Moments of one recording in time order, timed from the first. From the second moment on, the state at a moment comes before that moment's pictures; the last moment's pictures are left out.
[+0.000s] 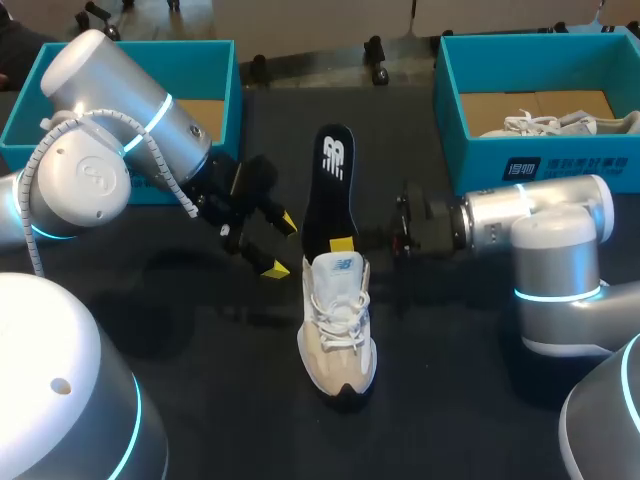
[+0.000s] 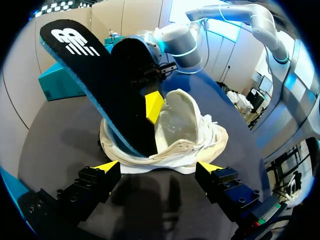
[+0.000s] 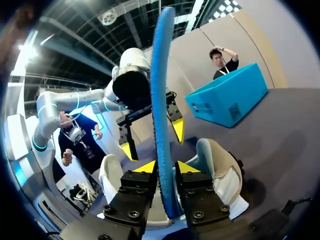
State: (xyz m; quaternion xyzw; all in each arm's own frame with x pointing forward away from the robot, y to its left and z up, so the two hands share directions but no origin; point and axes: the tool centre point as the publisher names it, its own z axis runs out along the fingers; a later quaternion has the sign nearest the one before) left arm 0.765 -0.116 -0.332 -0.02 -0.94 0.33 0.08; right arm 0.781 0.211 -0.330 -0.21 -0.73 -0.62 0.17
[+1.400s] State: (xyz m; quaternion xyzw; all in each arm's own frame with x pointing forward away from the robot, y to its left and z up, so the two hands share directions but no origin) left arm 0.765 -0.116 -0.332 -0.02 -0.94 0.33 0.08; right arm 0.778 0.213 -0.340 -0.23 -0.75 -0.58 0.24
